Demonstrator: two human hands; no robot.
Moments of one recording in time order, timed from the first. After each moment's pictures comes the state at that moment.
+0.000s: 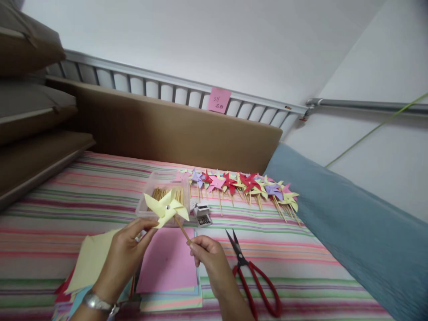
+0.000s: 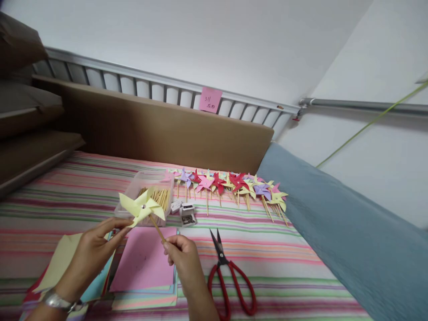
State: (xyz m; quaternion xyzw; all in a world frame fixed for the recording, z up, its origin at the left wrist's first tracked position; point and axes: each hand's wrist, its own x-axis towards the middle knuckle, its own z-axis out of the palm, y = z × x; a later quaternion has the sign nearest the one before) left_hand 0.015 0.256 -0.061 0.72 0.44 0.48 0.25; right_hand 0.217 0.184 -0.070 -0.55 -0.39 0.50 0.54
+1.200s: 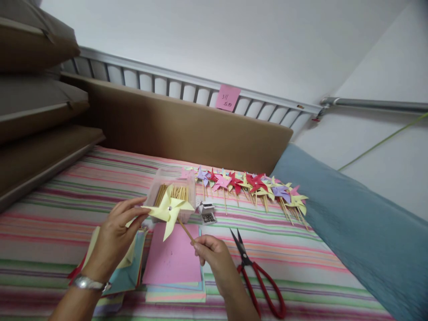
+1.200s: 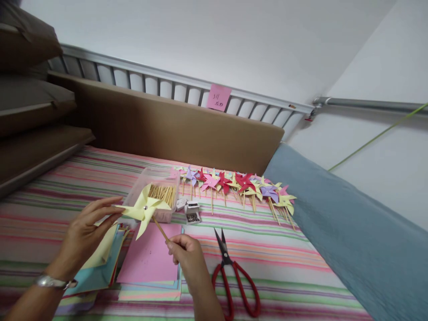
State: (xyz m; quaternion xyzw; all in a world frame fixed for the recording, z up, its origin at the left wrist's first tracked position) left_hand -0.022 0.273 -0.051 0.77 0.39 0.49 0.07; right_hand 0.215 0.179 -0.060 -0.58 -0.40 0.51 0.50
